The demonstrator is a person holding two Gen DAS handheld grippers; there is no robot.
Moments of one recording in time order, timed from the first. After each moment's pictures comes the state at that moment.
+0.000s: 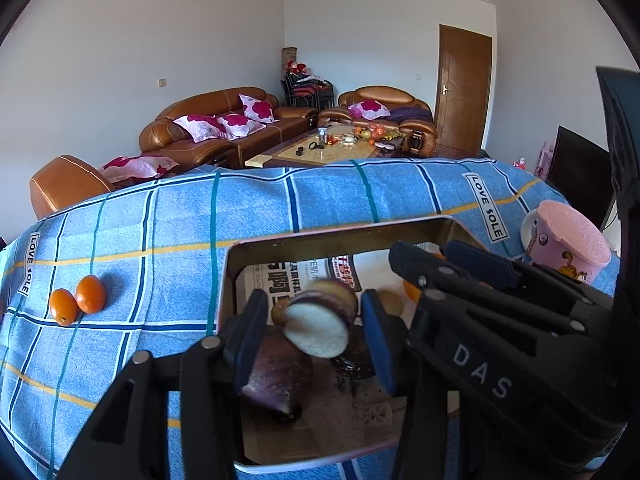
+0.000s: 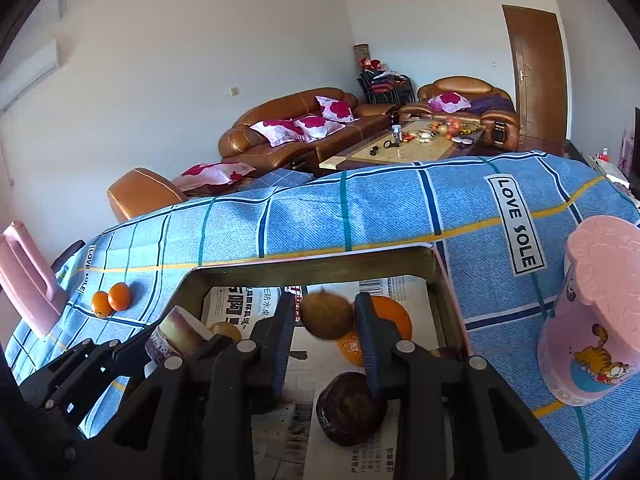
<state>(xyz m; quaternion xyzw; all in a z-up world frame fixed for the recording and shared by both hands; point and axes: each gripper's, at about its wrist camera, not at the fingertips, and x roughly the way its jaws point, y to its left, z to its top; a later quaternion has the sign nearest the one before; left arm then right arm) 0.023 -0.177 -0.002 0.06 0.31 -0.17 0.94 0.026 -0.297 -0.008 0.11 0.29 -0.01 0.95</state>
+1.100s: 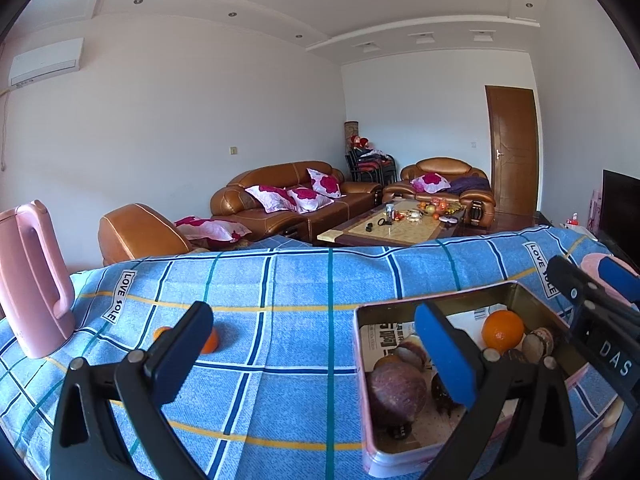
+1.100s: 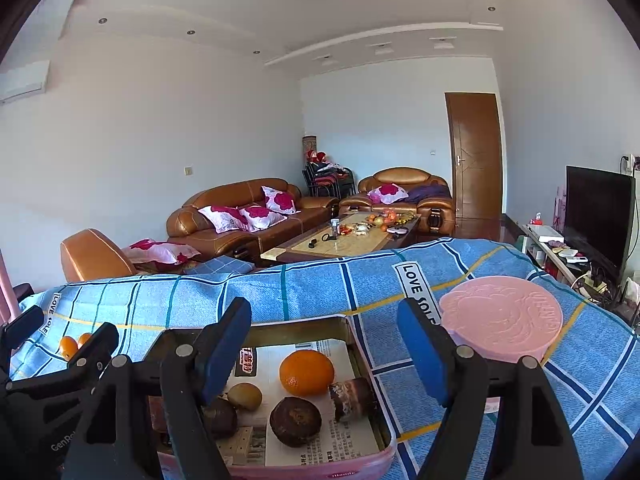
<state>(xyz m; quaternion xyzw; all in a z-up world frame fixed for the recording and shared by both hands) -0.009 -0.115 0.021 0.05 0.16 -0.06 0.98 -0.042 -0.291 0.023 0.06 0.14 -0.14 0.98</state>
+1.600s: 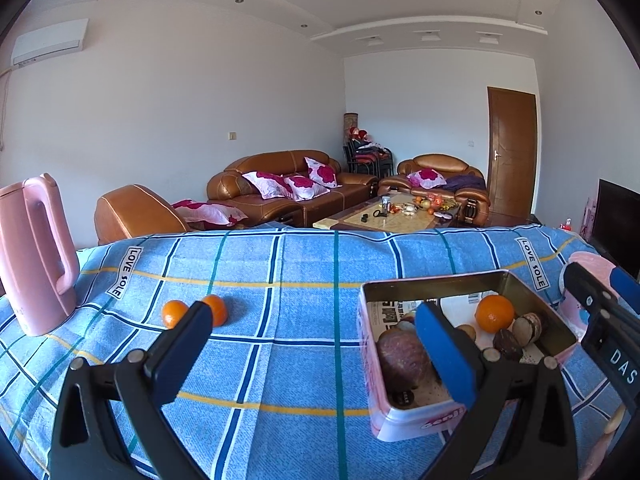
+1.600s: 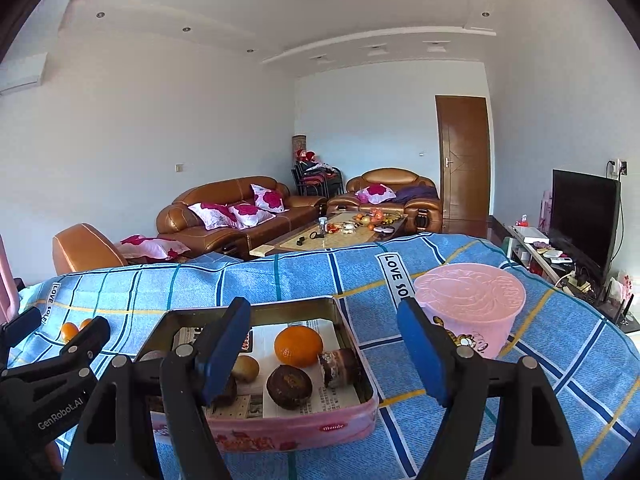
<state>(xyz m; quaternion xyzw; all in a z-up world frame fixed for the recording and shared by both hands) -0.027 -0.095 0.018 0.03 0.18 -0.06 0.98 -0.076 -0.277 0.022 0.05 0.14 -0.17 0.97</state>
